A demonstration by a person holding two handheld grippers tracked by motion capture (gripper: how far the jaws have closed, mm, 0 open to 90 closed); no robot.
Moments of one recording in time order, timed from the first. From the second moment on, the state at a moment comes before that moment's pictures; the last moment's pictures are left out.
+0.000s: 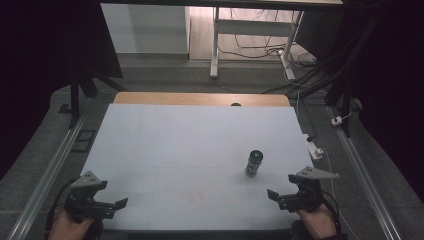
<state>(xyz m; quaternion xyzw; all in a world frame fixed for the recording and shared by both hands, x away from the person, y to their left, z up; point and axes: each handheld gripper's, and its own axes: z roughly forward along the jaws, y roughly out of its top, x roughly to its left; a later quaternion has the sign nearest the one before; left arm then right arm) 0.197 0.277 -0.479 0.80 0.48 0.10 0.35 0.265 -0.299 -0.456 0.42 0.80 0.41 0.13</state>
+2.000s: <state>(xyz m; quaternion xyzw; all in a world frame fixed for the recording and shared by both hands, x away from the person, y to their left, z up) 0.198 0.277 -0.480 0.80 0.49 0.10 0.35 0.330 -0.253 -0.485 0.39 0.84 0.36 0.14</state>
